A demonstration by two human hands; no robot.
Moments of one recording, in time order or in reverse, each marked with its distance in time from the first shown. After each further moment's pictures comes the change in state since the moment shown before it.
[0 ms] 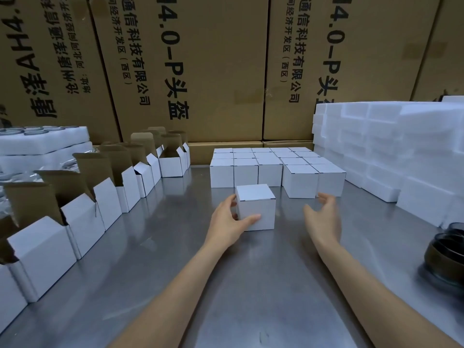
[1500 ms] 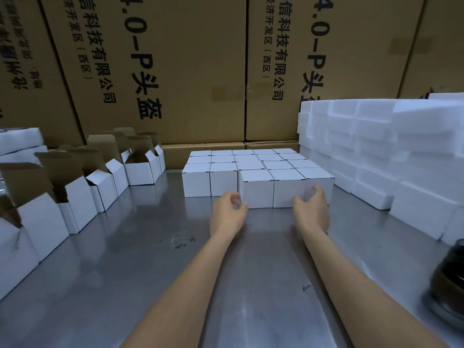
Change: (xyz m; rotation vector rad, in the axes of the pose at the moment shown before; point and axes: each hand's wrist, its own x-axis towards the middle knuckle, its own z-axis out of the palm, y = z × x) left_hand 0.092 0.000 0.076 0.072 0.111 -0.076; right_hand 0.082 0.008 0.024 -0.106 0.041 0.113
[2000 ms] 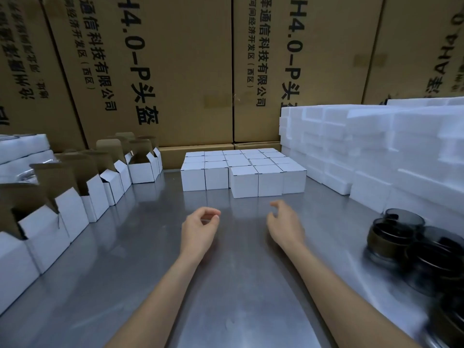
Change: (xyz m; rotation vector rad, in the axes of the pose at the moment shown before) left_hand -0.104 -0.003 -0.077 -0.124 0.055 0.068; right_hand -0.100 0.005 -0.045 -0.315 -0.222 -0.233
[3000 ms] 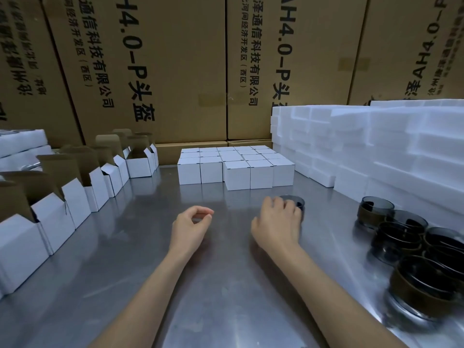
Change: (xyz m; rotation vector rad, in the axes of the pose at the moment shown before) left_hand -0.035 0.001 -0.024 -0.013 -0.044 0.030; right_hand -0.073 -0.024 -0.027 -0.600 0.159 -0.221
